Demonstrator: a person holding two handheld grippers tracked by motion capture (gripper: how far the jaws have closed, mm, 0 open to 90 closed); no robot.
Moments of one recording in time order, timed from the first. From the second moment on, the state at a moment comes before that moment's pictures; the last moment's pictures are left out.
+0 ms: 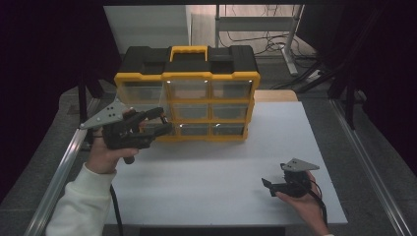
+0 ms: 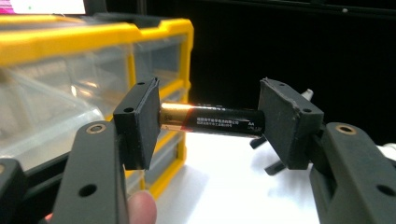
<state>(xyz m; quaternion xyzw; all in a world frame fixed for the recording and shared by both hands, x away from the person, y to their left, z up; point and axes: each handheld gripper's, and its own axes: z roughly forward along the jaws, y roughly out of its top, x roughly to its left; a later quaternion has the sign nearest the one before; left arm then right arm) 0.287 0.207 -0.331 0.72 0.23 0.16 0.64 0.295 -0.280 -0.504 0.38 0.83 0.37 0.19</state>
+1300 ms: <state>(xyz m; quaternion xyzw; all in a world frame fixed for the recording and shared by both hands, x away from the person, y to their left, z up) 0.330 0.236 -0.302 0.67 0.40 0.27 0.57 0.295 -0.281 -0.504 0.38 0.82 0.38 0.19</state>
